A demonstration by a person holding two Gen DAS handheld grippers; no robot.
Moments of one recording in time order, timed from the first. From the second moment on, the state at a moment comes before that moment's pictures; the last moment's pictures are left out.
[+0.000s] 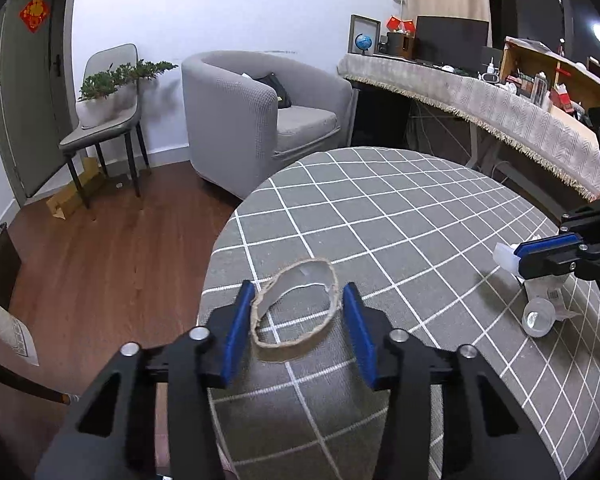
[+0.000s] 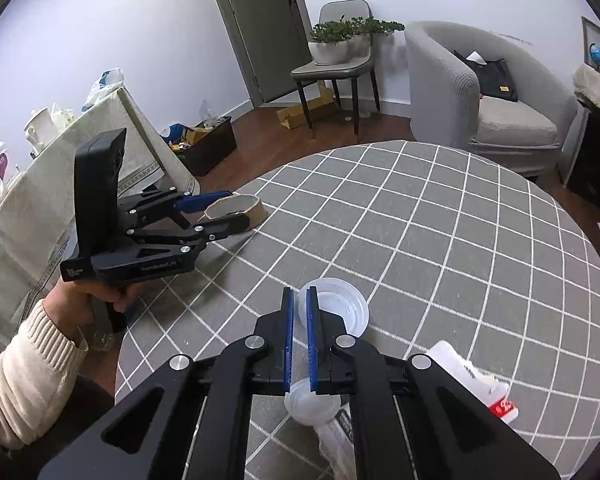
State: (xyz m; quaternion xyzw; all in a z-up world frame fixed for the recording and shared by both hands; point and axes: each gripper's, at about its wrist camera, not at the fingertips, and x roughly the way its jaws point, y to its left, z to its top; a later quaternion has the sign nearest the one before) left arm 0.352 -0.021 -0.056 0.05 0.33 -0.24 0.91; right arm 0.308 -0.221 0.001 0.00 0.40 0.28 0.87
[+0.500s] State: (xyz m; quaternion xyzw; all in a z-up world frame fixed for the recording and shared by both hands) left arm 0.332 -0.010 -0.051 0.03 0.34 -0.22 0.91; right arm 0.311 -0.195 0.013 0.01 0.38 0.28 0.88
